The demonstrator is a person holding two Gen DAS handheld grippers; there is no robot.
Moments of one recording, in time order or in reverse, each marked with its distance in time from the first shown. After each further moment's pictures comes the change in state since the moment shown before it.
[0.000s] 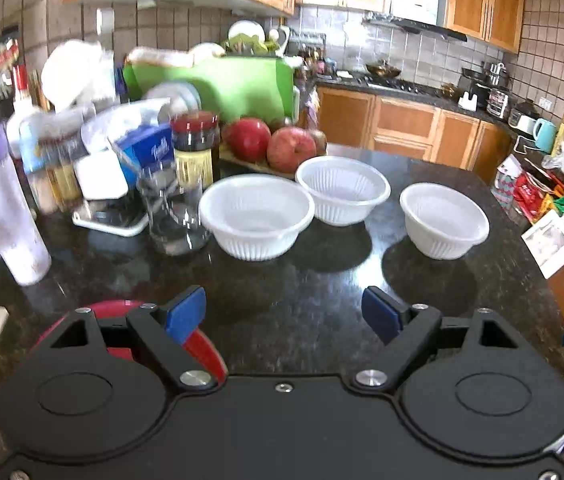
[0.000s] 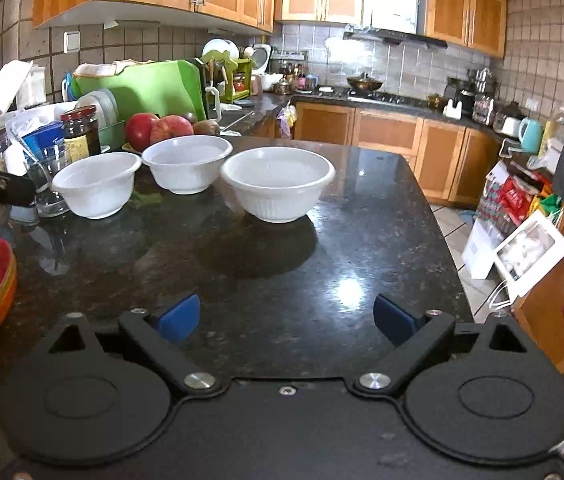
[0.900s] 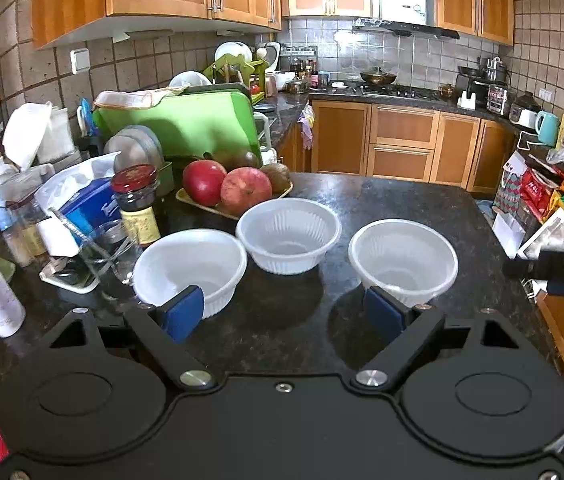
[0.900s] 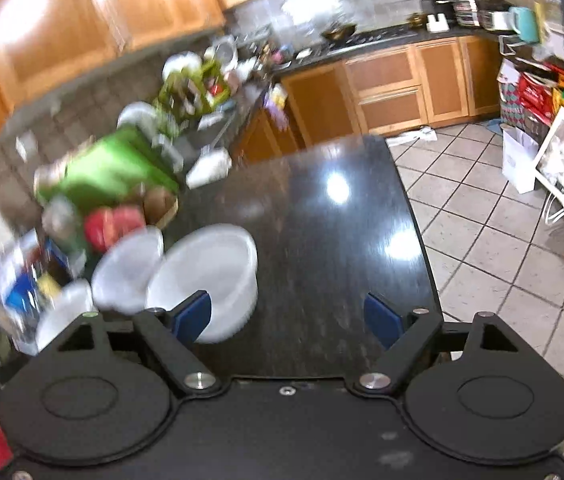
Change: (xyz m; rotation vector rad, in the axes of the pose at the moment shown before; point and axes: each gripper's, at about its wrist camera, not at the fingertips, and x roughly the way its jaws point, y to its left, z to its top) left arm 0.033 -0.078 0.043 0.061 -0.030 0.042; right arm 0.085 -0.117 0.118 0.379 0.060 0.151
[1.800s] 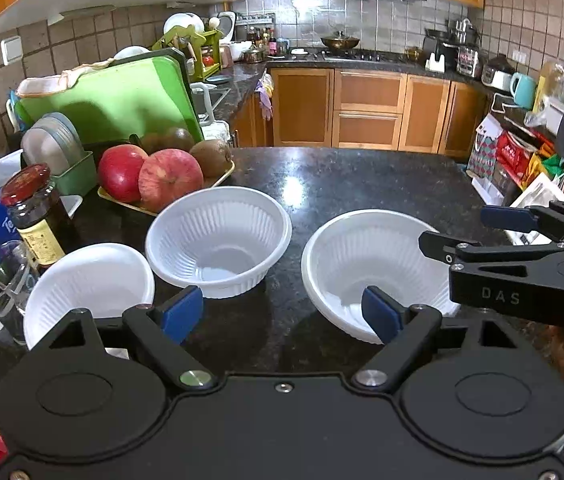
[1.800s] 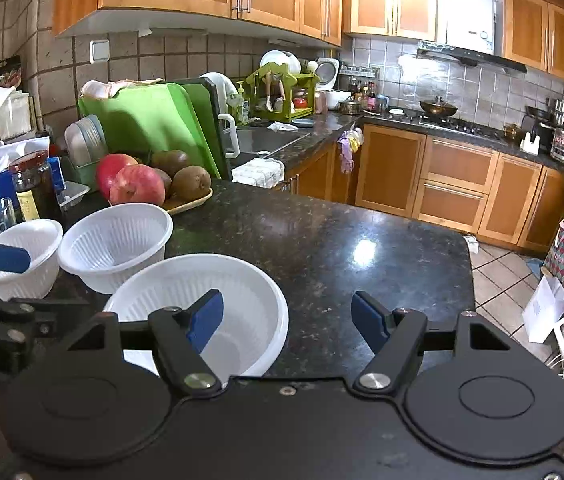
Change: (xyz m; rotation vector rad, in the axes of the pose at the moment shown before) left arm 0.086 -0.039 0.012 0.080 0.098 -0.096; right arm 0.093 0.030 0.006 -0.505 -0.074 0.057
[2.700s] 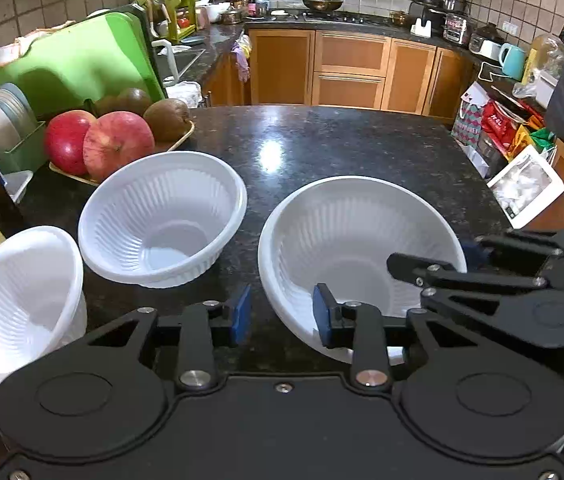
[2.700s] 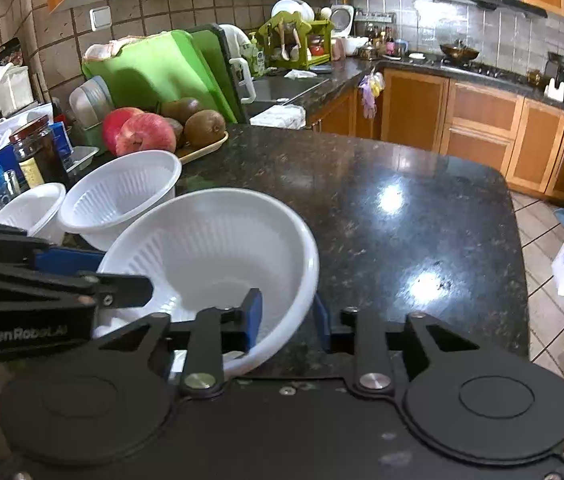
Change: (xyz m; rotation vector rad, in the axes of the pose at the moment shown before) left arm 0.037 -0.016 0.009 0.005 0.119 -0.070; right arm 0.030 0.001 -0.009 0.040 0.171 0.094
